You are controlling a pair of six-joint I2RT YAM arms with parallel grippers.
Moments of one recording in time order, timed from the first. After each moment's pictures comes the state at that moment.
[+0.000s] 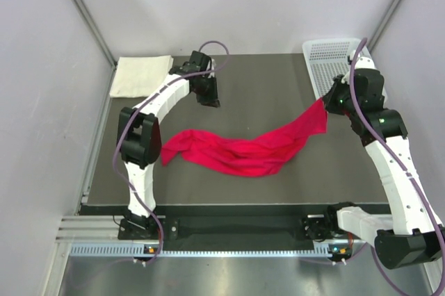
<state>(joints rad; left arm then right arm) -0.38 2.06 1.78 -0.75 0.24 -0.41 0.16 1.06 1.27 -0.73 0.08 0.31</state>
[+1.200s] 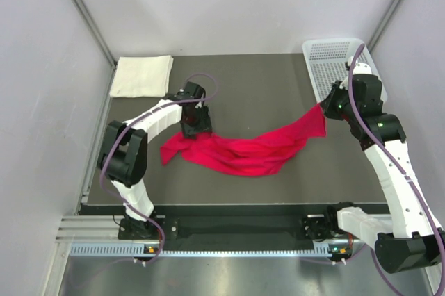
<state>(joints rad) -0.40 1.77 1.26 -0.67 0.04 -0.58 0.16 1.03 1.21 -0.72 0.04 0.31</state>
